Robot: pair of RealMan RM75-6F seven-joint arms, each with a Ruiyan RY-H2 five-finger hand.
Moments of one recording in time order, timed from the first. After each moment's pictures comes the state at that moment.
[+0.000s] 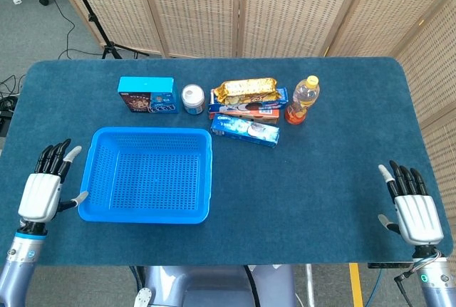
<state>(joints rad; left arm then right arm) -0.23 -1.35 -0.07 -1.40 1.56 1.49 -0.06 0.13 -1.19 0.06 -1.51 -1.51 1.45 -0.15</state>
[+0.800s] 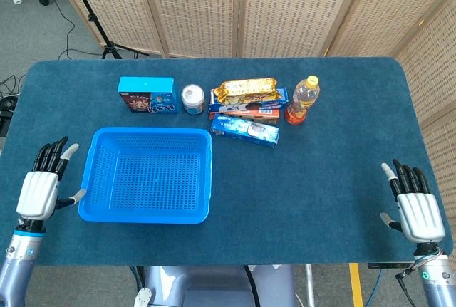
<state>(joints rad) -0.23 -1.35 -0.08 -1.39 1.53 1.47 -0.07 0.13 -1.20 0.07 -1.49 -1.48 1.43 -0.13</state>
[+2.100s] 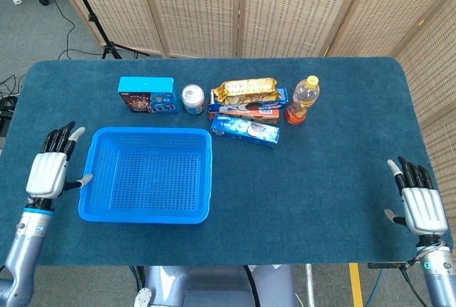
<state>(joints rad) -0.34 -1.31 -0.15 -1.49 1.36 1.30 0.01 0.16 -1.22 0.09 -1.42 -1.40 1.35 -0.08</state>
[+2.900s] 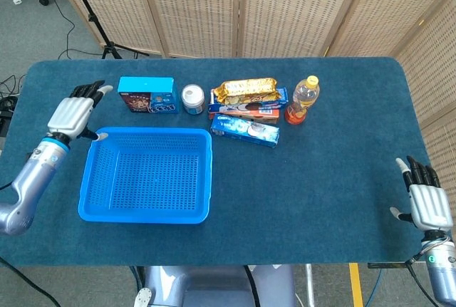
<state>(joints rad) -0.75 -1.14 -0.31 -1.35 1.08 0.64 0.01 0.18 -1.23 0.11 -1.36 -1.33 1.27 -0.01</state>
